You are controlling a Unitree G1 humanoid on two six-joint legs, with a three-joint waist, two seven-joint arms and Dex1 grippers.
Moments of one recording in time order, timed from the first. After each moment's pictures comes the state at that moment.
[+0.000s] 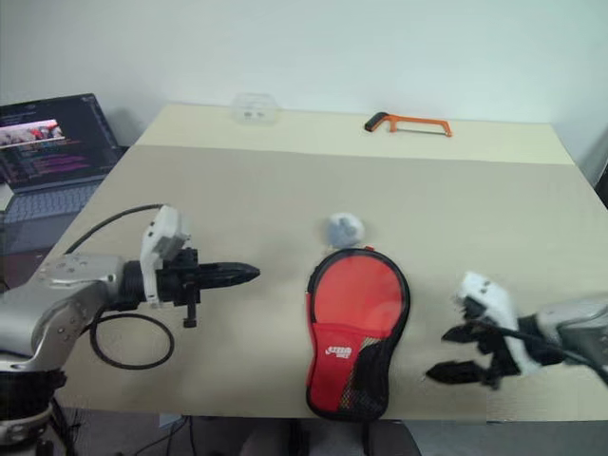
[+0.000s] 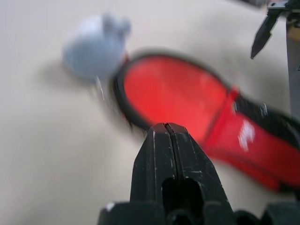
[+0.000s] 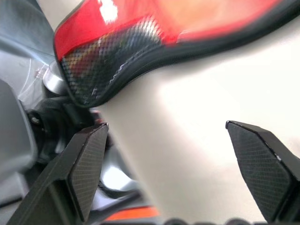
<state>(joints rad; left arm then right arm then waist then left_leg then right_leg) -0.43 0.80 0.07 -0.29 -0.65 0.74 -1.02 -0.12 -1.42 -0.12 -0.48 1.02 0.94 0.94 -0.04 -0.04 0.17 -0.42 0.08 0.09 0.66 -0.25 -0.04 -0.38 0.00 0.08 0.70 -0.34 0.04</state>
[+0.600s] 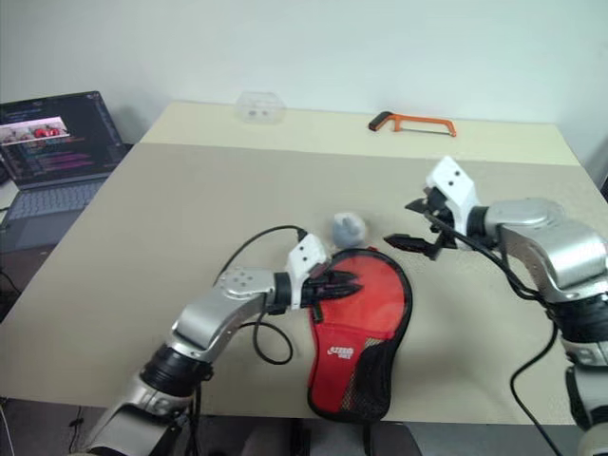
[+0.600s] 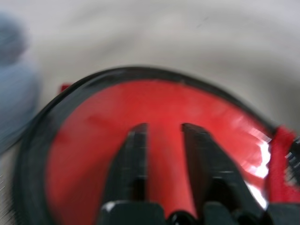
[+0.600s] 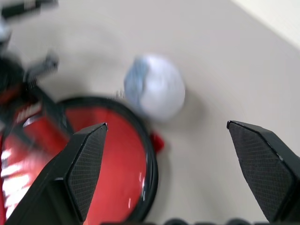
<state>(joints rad) -0.51 0.36 -0.38 -0.10 -0.27 0.56 -0.80 -0.79 -0.81 0.19 -0.10 0.51 0.81 0.81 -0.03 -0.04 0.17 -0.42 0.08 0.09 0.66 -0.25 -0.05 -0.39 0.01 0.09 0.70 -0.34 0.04</state>
